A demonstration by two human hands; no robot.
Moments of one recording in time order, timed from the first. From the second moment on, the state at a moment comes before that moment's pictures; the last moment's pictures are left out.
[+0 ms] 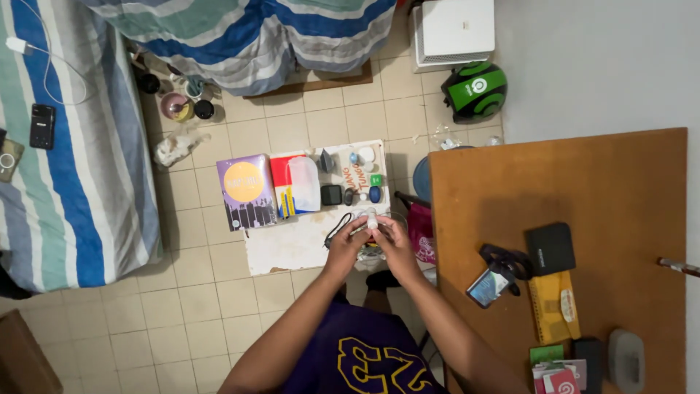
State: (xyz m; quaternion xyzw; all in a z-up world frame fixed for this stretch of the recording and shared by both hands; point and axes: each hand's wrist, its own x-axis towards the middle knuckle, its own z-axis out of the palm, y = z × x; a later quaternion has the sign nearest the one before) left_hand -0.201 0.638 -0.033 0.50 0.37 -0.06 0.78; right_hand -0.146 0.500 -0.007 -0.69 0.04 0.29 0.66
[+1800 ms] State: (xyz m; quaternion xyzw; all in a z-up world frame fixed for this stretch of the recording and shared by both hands) left_hand -0.085 0.698 -0.273 0.82 0.30 -0.10 0.47; right_hand -0.041 0.605 -0.148 -0.82 0.08 0.36 0.43
